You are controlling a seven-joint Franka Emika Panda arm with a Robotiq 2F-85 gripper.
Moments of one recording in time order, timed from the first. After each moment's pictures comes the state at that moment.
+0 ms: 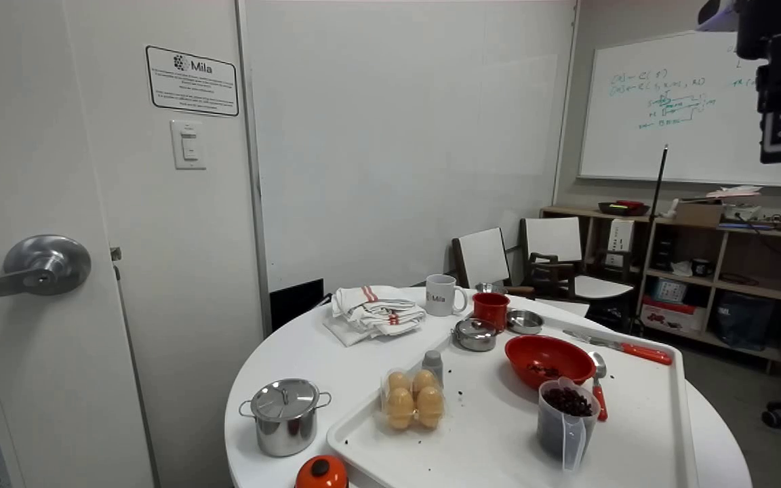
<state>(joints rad) 0.06 -0.50 0.04 -2.48 0.14 1.90 0.12</state>
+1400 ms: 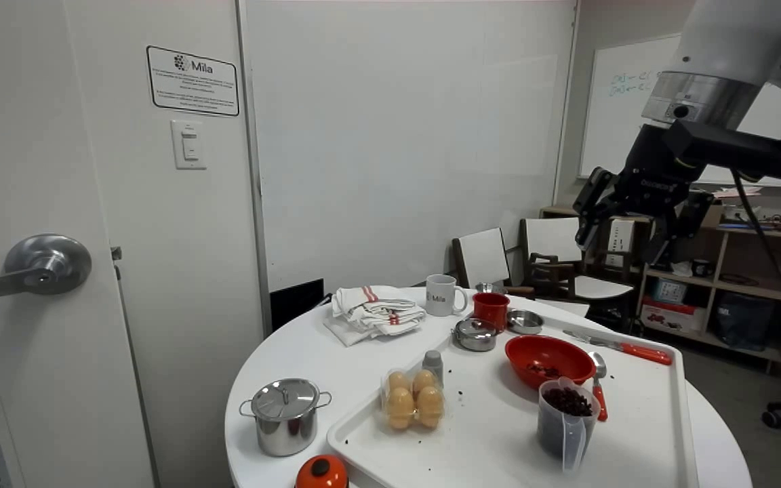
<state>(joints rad) -0.19 -0.14 0.38 -2.60 -0.20 2.75 1.28</state>
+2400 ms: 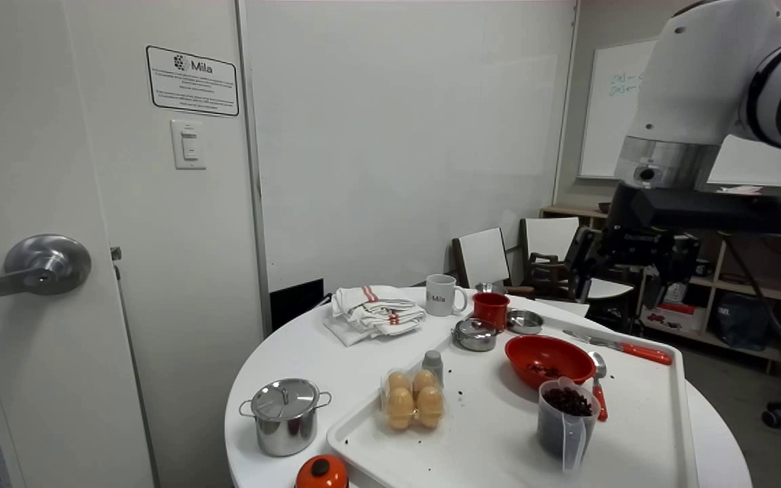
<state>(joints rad) -0.11 0.07 0.31 -2.52 -0.37 2.69 1.45</state>
